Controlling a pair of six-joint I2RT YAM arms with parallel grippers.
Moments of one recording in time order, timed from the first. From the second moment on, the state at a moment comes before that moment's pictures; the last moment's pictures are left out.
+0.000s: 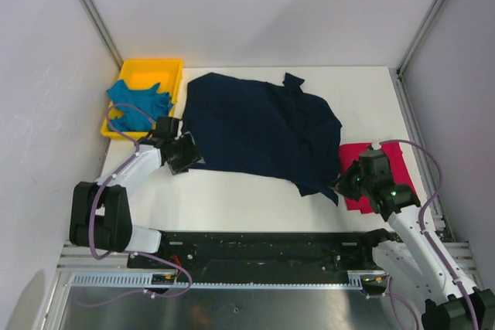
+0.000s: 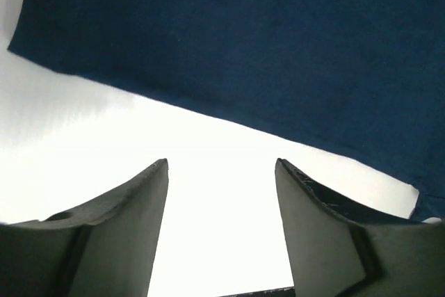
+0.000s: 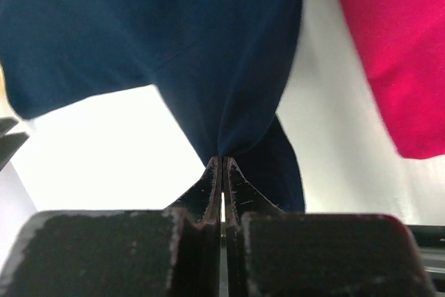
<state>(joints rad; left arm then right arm) -0.15 1.39 0.86 -0.51 0.11 -0.60 0.24 0.71 0.58 -0.70 -0.09 0.86</state>
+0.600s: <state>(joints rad) 0.01 1.40 0.83 -0.45 0.00 -0.69 0.32 0.82 0.58 -0.66 -0.01 0.89</state>
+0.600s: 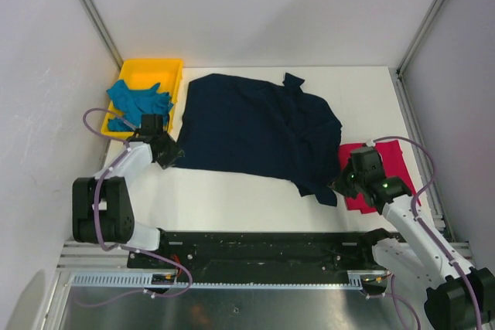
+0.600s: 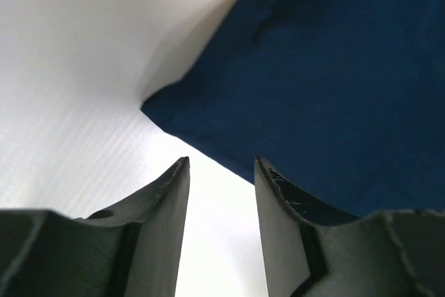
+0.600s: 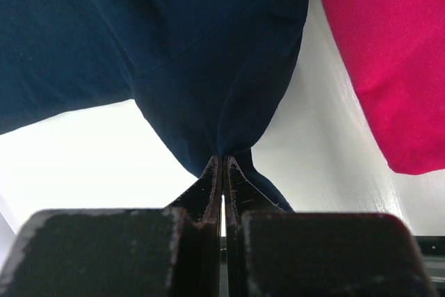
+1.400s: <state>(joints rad) 0.02 1.56 0.84 -0.45 -0.23 -0.80 0.27 0.86 0.58 -0.61 -0.04 0.85</state>
